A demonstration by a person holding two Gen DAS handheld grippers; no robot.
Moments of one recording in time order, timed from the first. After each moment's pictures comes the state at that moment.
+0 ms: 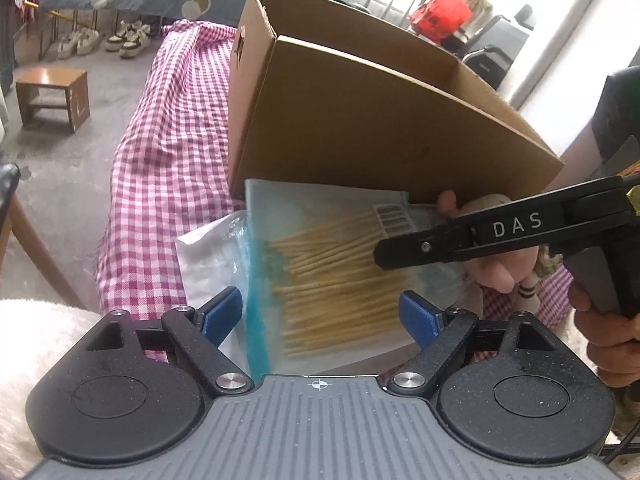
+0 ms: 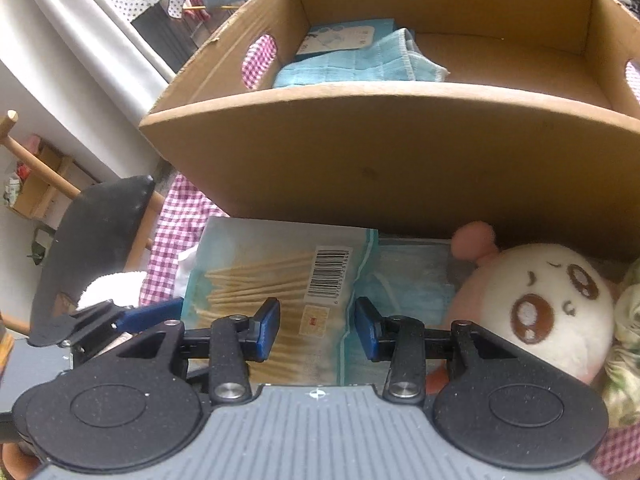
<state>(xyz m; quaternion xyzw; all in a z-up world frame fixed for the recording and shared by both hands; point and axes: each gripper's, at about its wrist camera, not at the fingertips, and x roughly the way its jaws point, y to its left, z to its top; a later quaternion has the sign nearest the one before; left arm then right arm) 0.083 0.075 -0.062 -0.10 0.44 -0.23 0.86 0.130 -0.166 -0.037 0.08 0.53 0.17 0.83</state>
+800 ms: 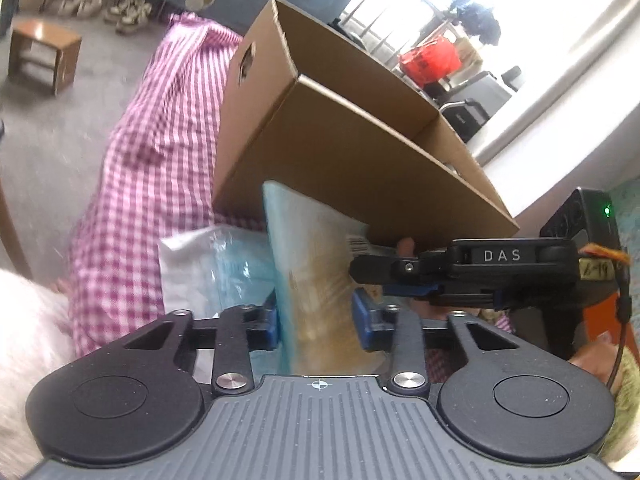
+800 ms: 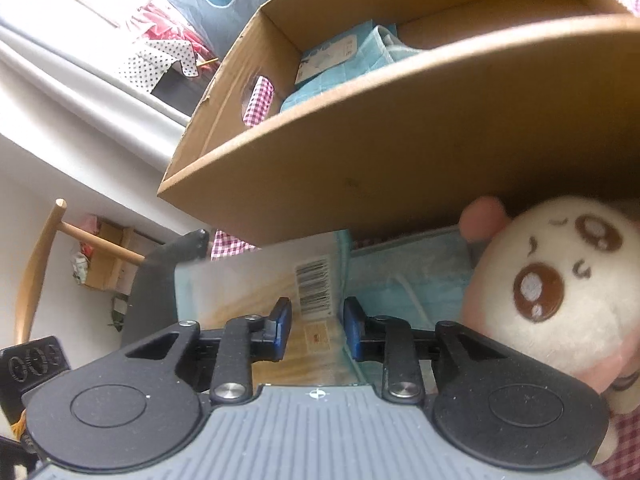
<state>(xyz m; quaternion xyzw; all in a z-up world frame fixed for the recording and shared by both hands) 0.090 0.098 -0.058 -0.22 0.42 -0.26 0.84 0.136 -0.200 -0.053 0.24 0.50 0.21 0.80</state>
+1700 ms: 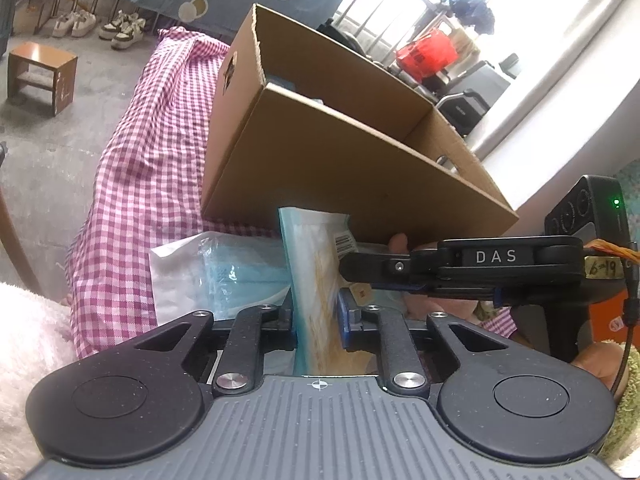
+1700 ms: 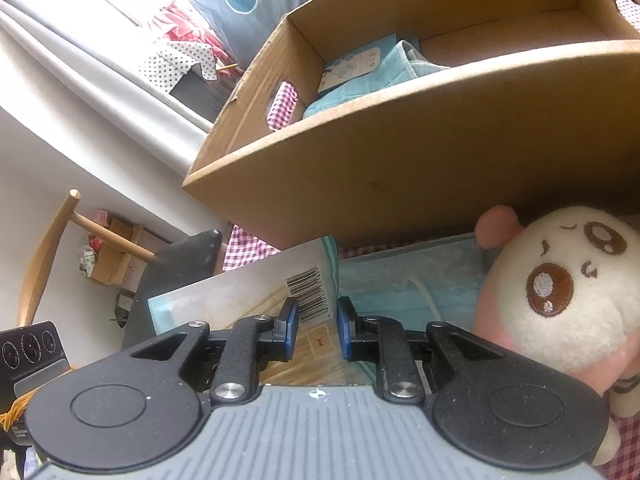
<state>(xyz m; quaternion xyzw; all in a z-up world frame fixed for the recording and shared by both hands) 0.080 0.086 -0.044 -0.19 0.41 -0.26 0.85 0.123 -0.199 -0.049 0.23 0.48 0.23 0.82</state>
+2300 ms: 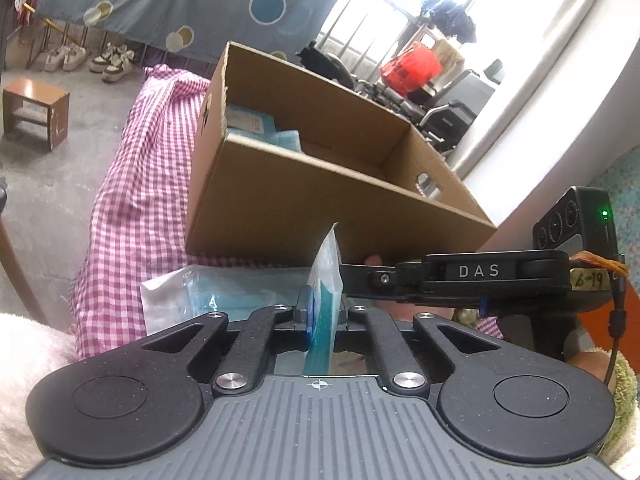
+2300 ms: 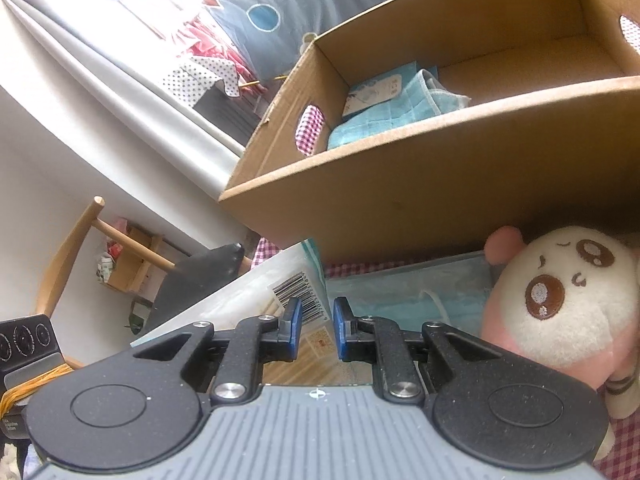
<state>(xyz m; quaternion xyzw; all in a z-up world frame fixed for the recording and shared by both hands) 0.071 0.077 -0.018 -0.17 0.38 -0.26 0.87 0.108 -0.208 -0.033 0.24 0.44 0.25 0.83</state>
